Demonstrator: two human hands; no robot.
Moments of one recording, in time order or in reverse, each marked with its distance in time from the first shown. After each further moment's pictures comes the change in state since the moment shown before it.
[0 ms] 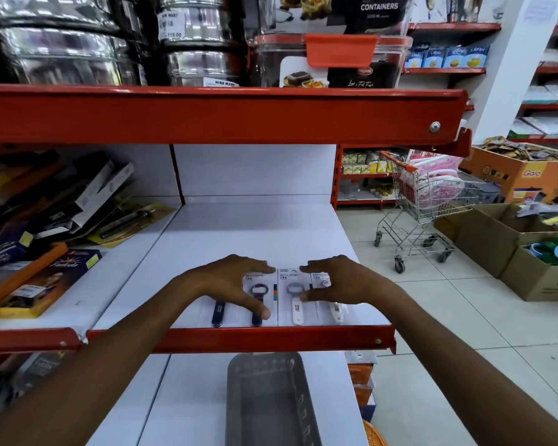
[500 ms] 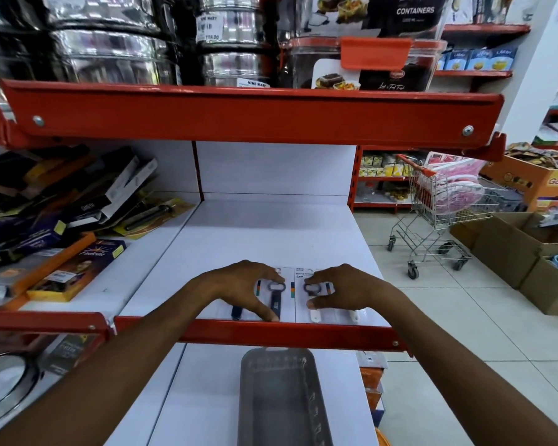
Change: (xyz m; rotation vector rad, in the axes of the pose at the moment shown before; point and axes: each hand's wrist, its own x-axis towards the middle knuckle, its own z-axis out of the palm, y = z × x) left_hand -0.012 -0.010 0.010 0.054 -0.039 0.016; right_hand -0.003 -0.032 0.006 -0.124 -0.162 -0.081
